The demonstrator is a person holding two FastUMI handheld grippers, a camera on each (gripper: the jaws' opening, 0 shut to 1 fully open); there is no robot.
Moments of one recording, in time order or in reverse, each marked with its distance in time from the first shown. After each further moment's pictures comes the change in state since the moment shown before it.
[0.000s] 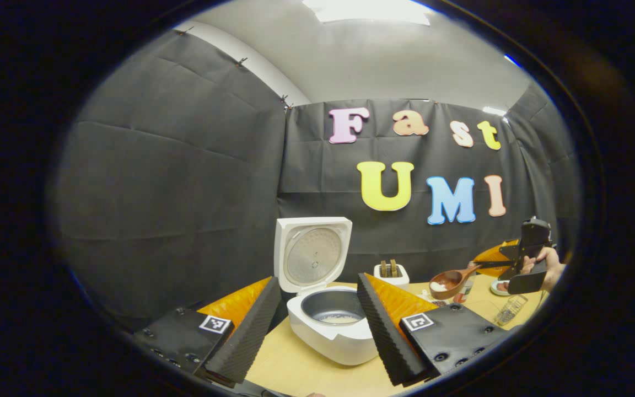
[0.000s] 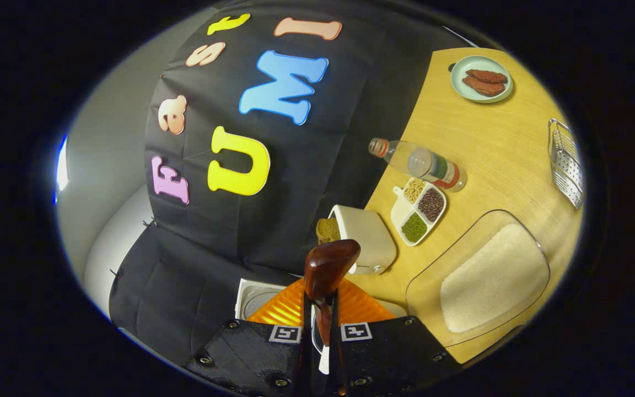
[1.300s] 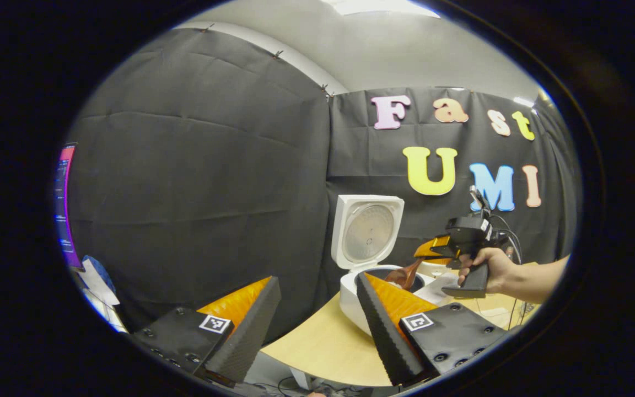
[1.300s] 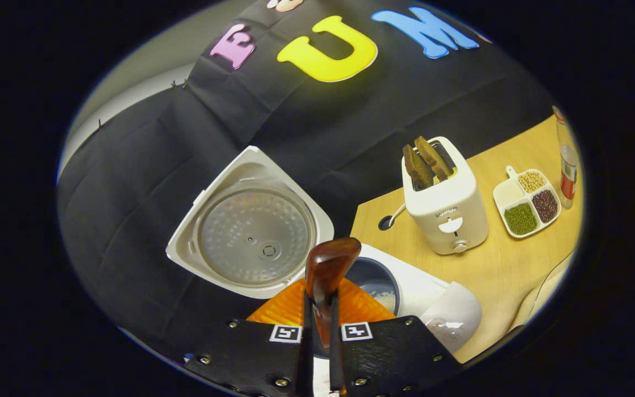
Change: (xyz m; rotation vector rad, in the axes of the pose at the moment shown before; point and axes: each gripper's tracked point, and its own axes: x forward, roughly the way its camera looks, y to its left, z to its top) left arm -0.050 0.079 -0.040 -0.014 0.079 0.231; right arm 0.173 0.022 -0.192 -0.653 0.291 -0.016
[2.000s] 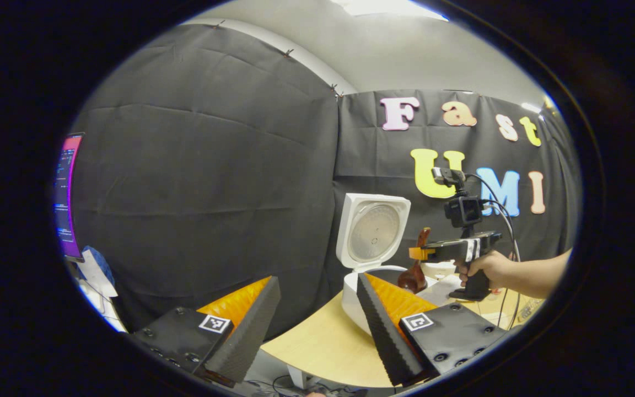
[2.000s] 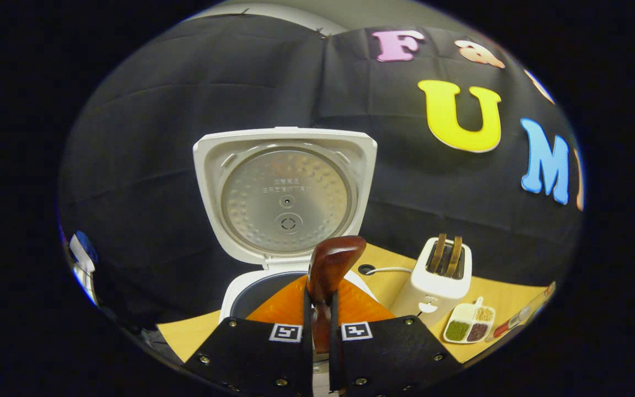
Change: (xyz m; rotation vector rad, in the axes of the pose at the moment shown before) left arm -0.003 0.005 -0.005 -0.032 -0.001 0.019; right arm 0.001 0.034 0.000 -0.821 -0.056 -0.062
